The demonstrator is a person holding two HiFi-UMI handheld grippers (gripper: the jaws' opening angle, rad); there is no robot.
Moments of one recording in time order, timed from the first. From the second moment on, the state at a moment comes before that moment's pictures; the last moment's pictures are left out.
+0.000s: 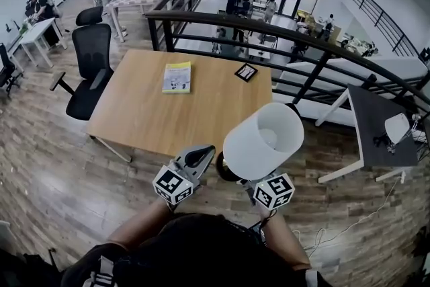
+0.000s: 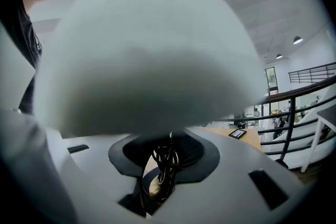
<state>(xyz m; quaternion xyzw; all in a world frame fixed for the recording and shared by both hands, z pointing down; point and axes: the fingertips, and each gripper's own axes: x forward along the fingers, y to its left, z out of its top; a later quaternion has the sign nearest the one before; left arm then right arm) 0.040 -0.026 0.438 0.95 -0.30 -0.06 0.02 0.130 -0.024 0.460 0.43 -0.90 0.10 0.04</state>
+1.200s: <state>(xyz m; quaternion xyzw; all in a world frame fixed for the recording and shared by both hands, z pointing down) 0.060 -0.158 0.436 0.96 -0.26 -0.07 0.02 0.143 -0.140 0.474 0.46 -0.88 0.12 0.04</state>
